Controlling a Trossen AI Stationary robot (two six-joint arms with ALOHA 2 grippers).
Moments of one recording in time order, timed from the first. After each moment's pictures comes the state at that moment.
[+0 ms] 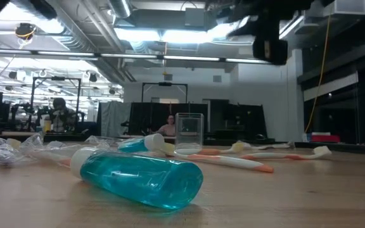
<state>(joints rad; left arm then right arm) -0.25 0.06 0.01 0.90 -0.06 -0.35 0.21 1.38 0.92 -0.15 -0.06 0.89</state>
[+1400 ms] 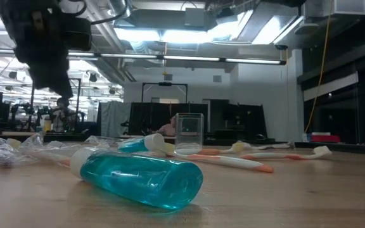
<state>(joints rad) -0.29 1.10 0.58 -0.43 -0.16 -0.78 0.52 1.23 0.92 0.09 0.42 0.94</state>
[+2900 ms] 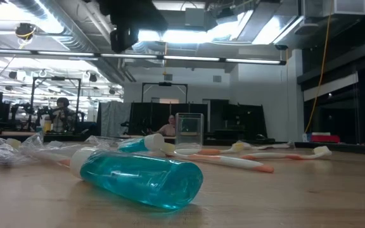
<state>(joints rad) -0.20 1.37 0.95 -0.17 -0.08 -0.63 0.62 1.12 0.92 0.30 0.65 0.75</state>
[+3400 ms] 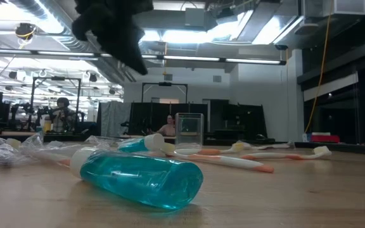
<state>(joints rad) -0.14 1.42 1.00 -0.49 -0.32 0.13 0.65 1.12 0.92 0.33 0.67 0.66</state>
